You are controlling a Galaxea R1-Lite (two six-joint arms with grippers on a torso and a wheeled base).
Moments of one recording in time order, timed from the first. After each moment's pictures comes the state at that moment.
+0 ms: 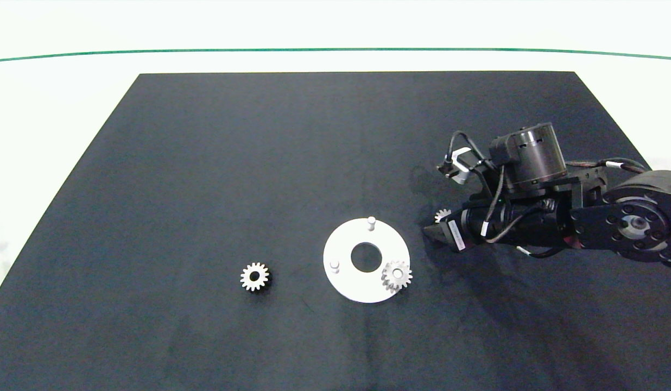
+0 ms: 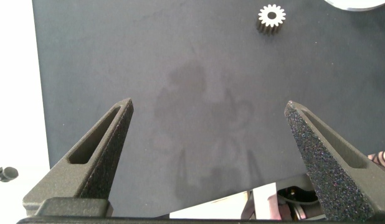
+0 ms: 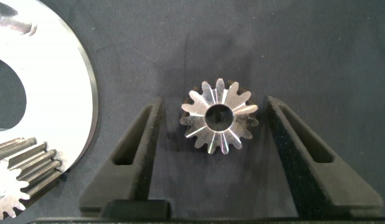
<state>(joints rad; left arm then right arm) -0.08 0.26 -0.54 0.46 -0.08 0.26 0.47 1.79 -1.19 0.03 -0.14 -0.11</state>
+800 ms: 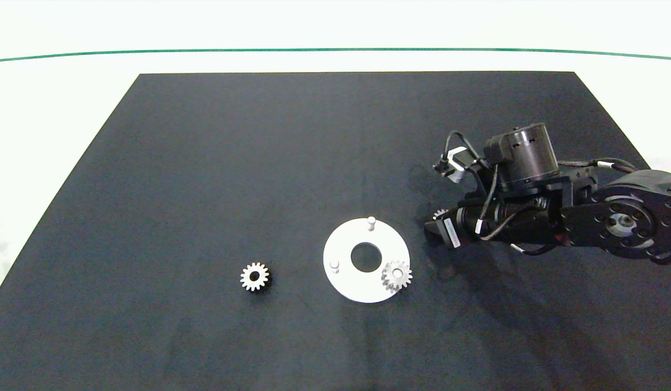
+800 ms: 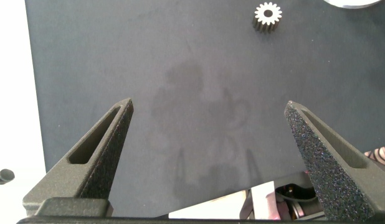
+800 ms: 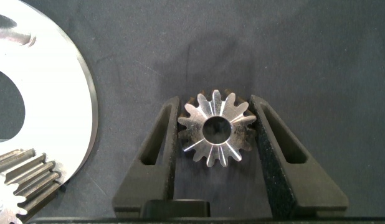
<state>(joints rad) -0.10 0.27 -0.53 0.46 -0.09 0.26 0.46 1.81 -1.21 0.02 -0.13 -0.11</state>
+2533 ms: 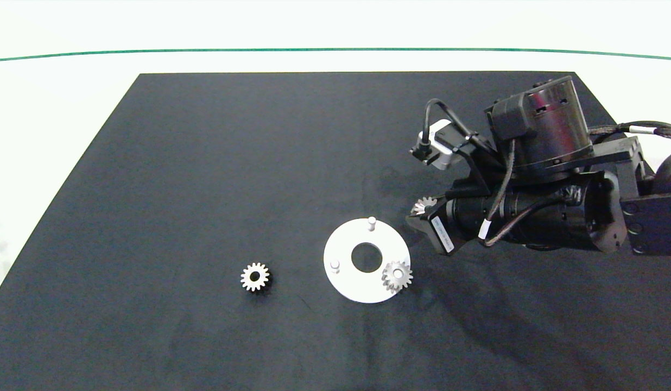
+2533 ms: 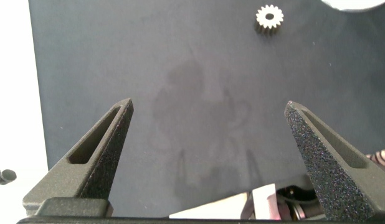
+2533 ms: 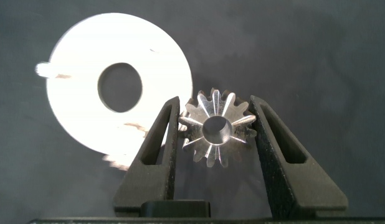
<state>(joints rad) -0.09 0.28 -0.54 0.45 -0.08 0.26 0.68 1.70 -1.30 0.17 -0.25 -0.18</state>
